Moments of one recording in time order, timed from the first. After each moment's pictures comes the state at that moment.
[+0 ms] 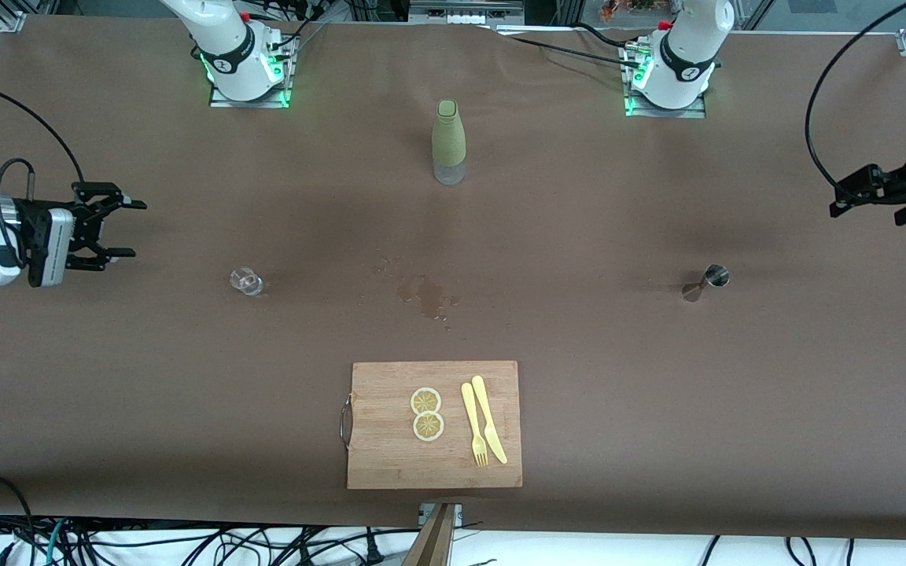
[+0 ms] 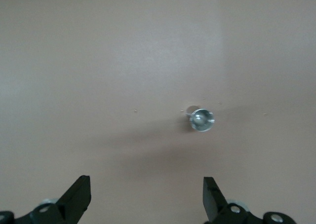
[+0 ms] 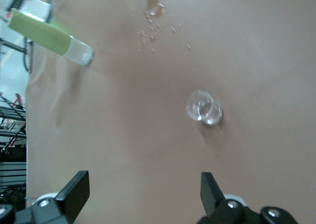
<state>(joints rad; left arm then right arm) 0.30 -0.03 -0.11 -1.88 -0.01 1.86 0.38 -0.05 0.36 -0.26 -1.79 0.58 1.56 -1.55</state>
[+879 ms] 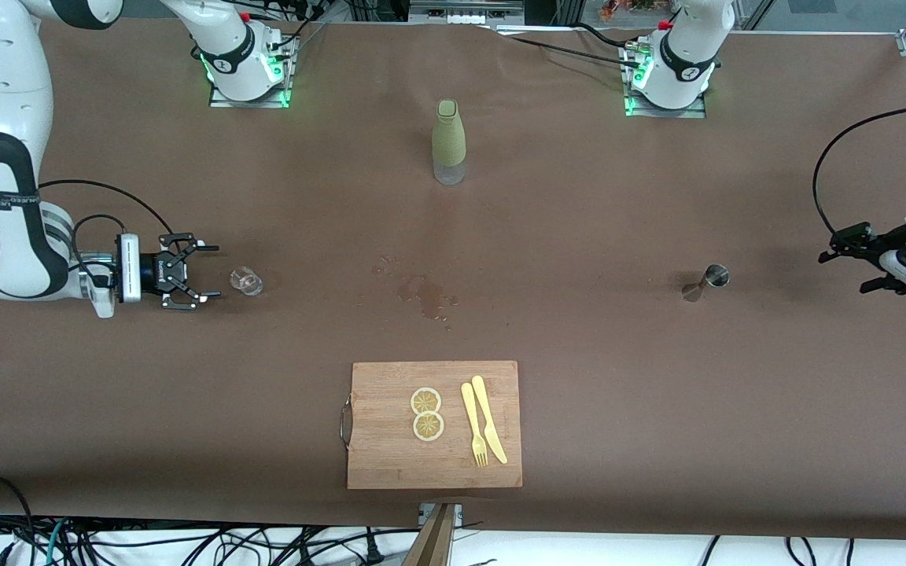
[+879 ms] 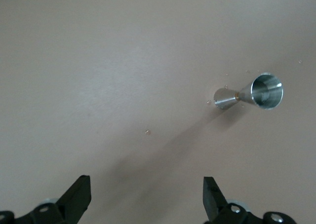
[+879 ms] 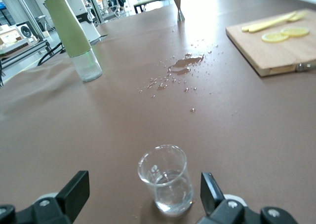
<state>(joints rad) 0.51 0.29 -0.09 -1.96 -0.28 2.14 1.17 -0.06 0.73 -0.26 -1.79 1.04 1.56 -2.40</state>
